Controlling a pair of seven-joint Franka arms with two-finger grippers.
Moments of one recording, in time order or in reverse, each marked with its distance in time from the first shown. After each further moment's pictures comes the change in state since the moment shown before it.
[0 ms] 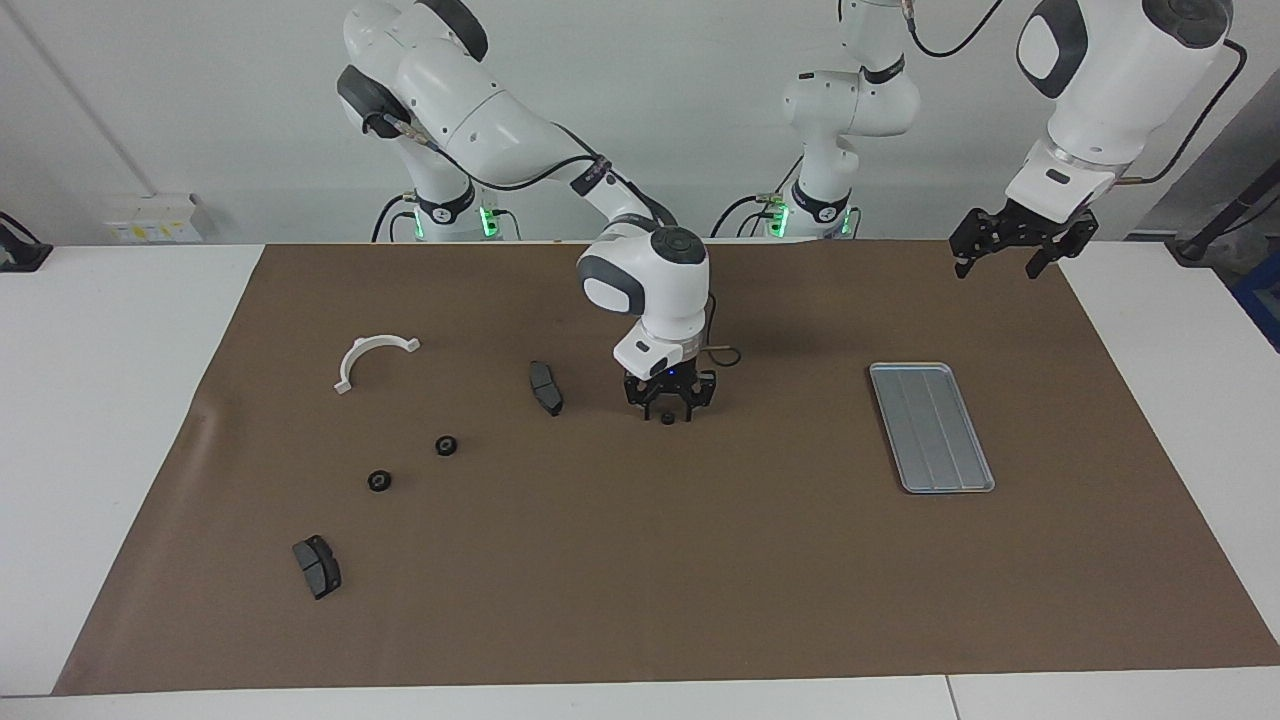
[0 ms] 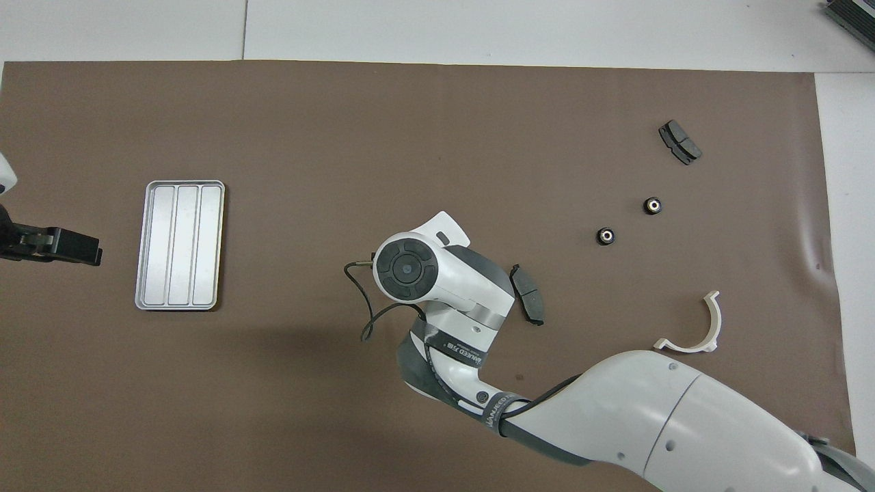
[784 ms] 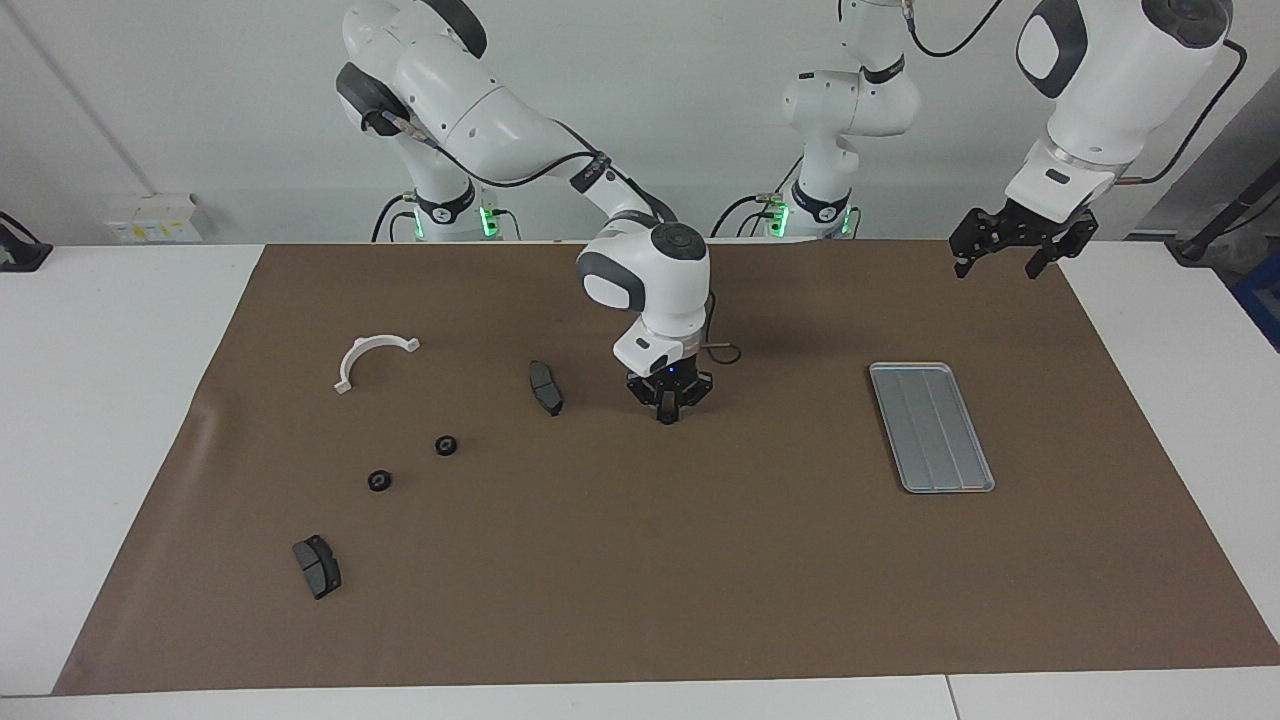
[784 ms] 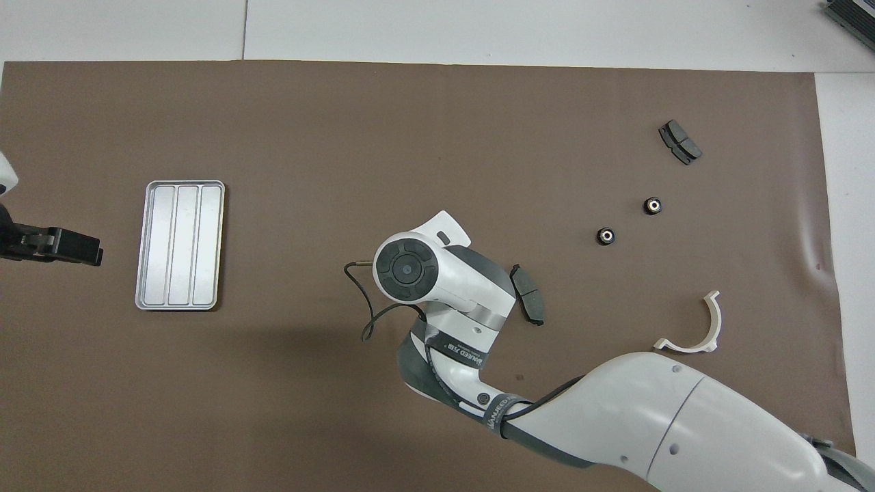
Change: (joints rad) left arm -0.001 0.000 -0.001 0.000 0.000 0.005 0.002; right arm -0.005 -0.009 0.004 -0.001 0.000 -0.007 0.000
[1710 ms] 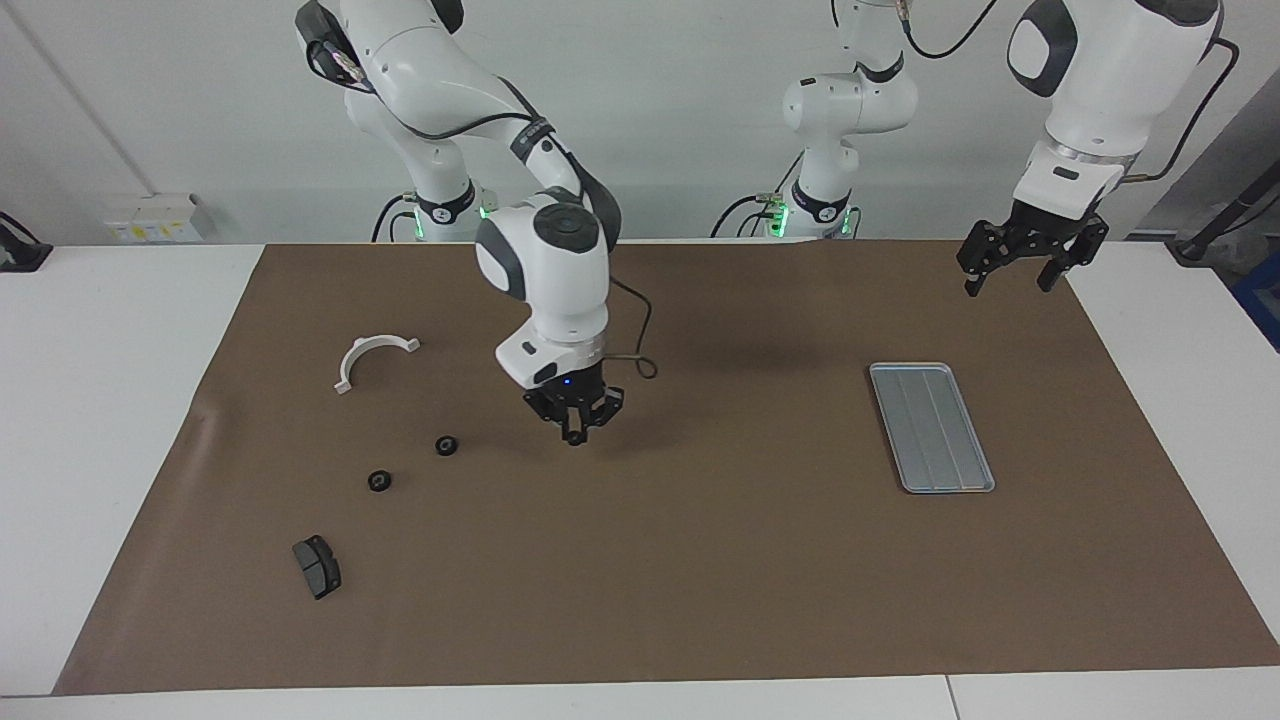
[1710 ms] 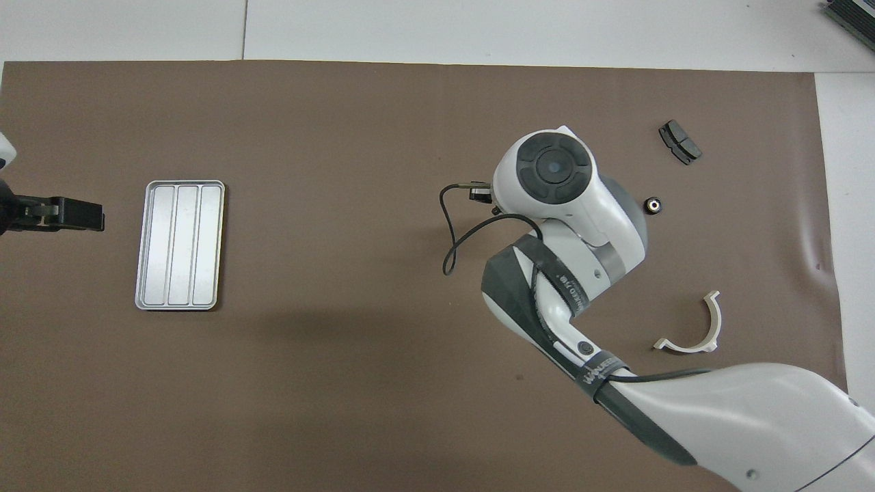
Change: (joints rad) left arm 0.242 0.006 -0.252 -0.004 0.000 0.139 -0.087; right arm -0.081 -0.229 -0.265 0.020 0.299 -0.097 -0.464
